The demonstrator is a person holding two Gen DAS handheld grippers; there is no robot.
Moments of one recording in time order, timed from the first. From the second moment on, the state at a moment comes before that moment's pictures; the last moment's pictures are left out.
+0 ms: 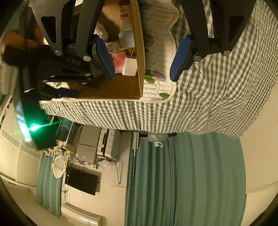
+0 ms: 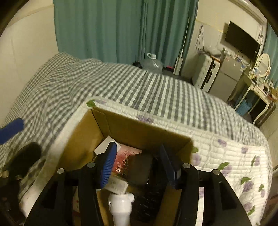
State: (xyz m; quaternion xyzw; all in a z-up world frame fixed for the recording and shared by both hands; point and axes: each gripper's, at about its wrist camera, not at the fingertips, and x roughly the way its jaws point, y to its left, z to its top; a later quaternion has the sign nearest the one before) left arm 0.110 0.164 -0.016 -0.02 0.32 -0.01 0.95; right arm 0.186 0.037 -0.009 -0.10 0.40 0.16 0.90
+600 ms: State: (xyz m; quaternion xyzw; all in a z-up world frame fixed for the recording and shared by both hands) left arm 0.045 0.080 0.043 0.05 0.22 -0.07 0.97; right arm 0.053 -0.076 0.073 -0.04 0.29 0.08 0.95
